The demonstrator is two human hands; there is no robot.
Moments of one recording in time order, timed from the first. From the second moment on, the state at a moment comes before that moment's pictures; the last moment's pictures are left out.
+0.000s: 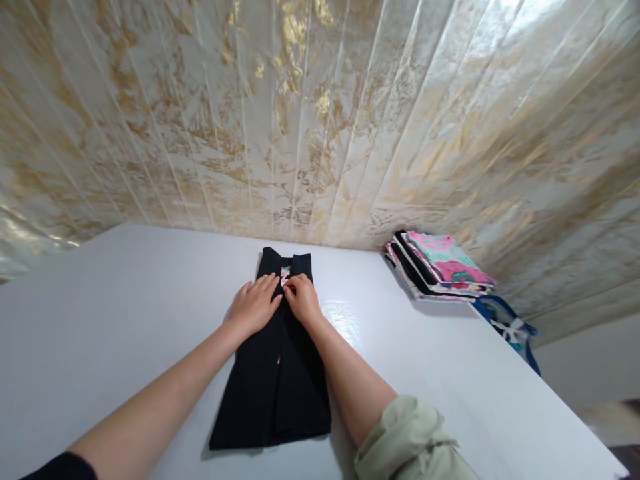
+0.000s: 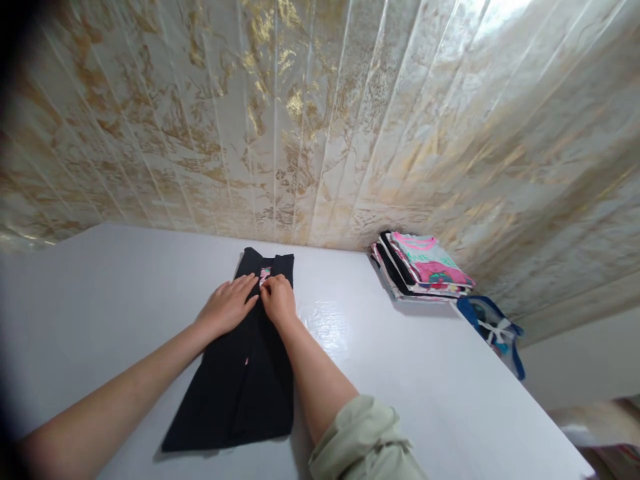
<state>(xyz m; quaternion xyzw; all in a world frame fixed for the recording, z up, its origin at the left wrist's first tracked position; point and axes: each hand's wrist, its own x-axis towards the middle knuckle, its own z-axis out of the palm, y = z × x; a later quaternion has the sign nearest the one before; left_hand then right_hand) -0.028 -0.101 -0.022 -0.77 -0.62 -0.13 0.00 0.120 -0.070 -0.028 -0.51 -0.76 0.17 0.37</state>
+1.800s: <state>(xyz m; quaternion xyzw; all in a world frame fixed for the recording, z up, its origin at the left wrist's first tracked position) -0.030 -0.088 -0.011 -0.75 -0.57 -0.30 -0.13 0.142 -0.055 -0.025 -0.46 -0.81 0.22 0.30</state>
